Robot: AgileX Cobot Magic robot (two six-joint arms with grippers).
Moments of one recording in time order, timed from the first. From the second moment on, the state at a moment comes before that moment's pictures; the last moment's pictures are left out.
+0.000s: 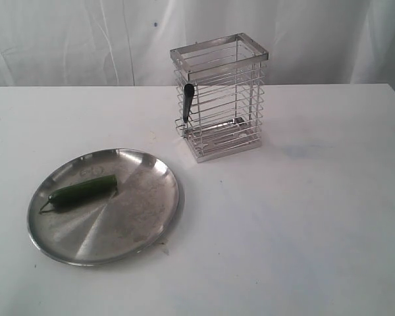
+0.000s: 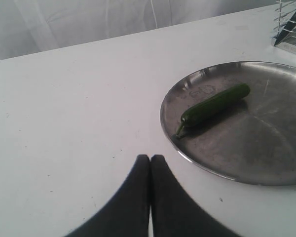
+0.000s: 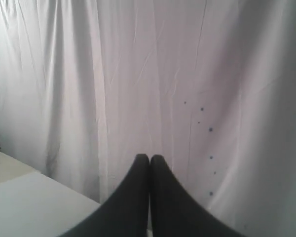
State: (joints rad) left arm 0.03 0.00 0.02 -0.07 0.31 0.20; right arm 0.30 1.09 -0.98 -0.98 -0.46 1.03
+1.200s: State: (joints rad) left arm 0.03 0.00 0.02 -0.07 0.31 0.20; right arm 0.41 1.15 -0.96 0.54 0.53 -0.63
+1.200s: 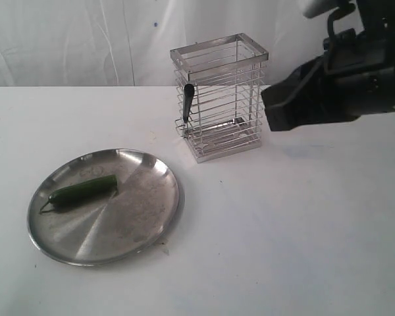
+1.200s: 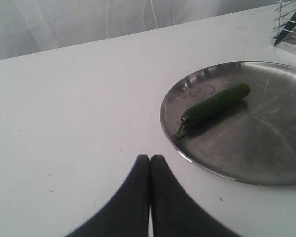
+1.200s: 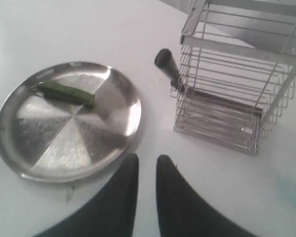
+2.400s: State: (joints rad) left arm 0.03 0.00 0.02 -0.07 0.31 0.20; right arm 0.55 1.80 -1.41 0.45 0.35 -0.46
